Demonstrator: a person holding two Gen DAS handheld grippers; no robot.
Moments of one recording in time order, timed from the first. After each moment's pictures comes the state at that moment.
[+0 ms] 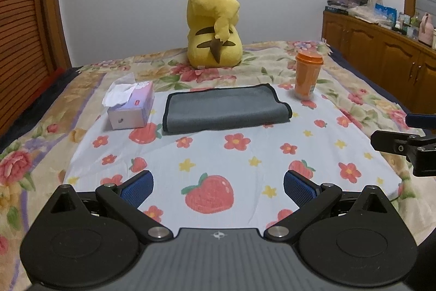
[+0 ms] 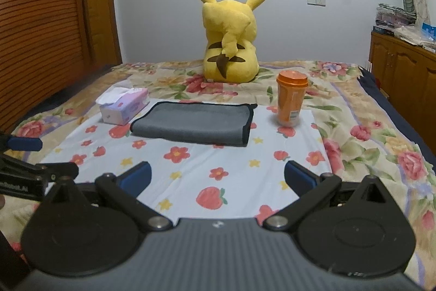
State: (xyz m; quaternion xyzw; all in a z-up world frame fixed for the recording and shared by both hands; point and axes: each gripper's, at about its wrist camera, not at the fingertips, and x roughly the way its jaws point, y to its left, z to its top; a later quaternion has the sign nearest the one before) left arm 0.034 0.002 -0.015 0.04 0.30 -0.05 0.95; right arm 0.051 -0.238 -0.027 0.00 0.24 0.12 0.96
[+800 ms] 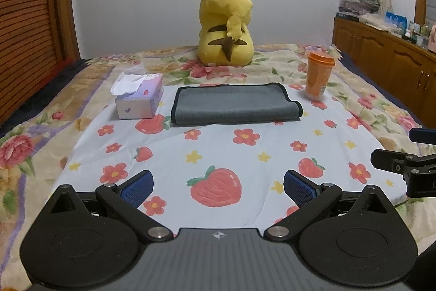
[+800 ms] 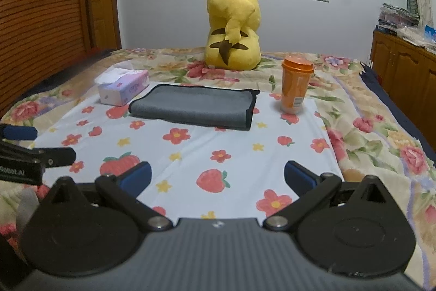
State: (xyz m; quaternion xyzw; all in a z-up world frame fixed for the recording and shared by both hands) left arm 0.032 0.011 -0.033 0.02 0.29 -0.03 0.96; right arm 0.050 -0.223 -0.049 -0.02 0.25 0.11 0.96
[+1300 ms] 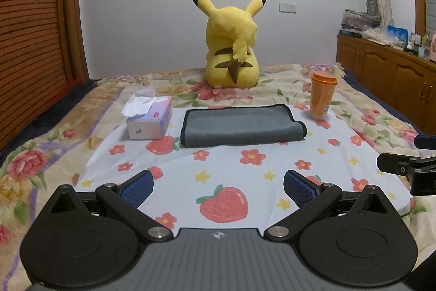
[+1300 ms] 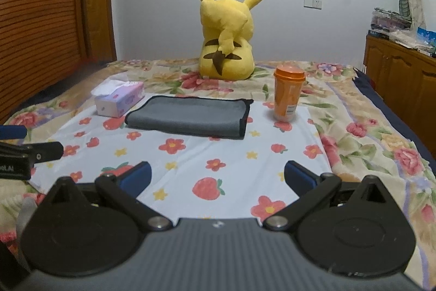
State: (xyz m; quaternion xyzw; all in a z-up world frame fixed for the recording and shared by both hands) left arm 0.017 0.011 -0.021 0.03 0.24 -0.02 0.97; right arm 0.044 -0.230 -0.044 -0.01 0.23 0.10 0.97
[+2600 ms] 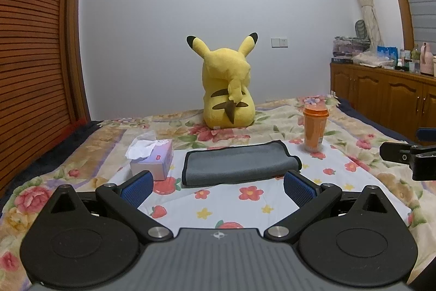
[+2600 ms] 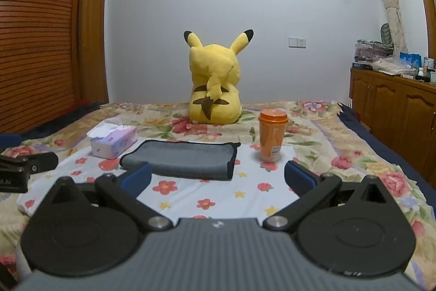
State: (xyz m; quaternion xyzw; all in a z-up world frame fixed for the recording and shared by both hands) left arm -0.005 0.005 -0.007 0.05 0.15 -0.03 0.99; right arm 0.022 -0.244 -0.029 0.01 0.13 0.08 0.99
